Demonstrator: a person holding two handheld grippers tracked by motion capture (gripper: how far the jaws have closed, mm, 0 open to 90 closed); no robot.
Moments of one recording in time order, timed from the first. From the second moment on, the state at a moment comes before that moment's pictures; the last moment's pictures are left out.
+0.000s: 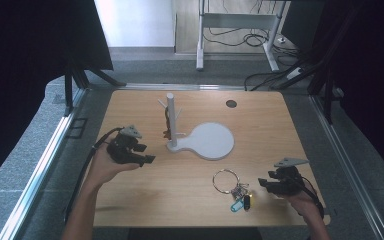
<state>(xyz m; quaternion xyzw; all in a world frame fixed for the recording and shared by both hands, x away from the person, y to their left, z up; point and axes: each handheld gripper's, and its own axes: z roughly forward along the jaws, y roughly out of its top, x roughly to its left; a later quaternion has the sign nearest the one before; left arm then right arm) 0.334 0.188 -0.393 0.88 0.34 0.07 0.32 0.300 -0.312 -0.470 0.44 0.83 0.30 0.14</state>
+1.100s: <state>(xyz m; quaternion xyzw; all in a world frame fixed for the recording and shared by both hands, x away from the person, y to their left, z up) 0.301 0.207 -0.449 0.86 0.38 0.05 0.34 0.346 -0.242 -0.433 0.38 0.90 0.19 0.04</state>
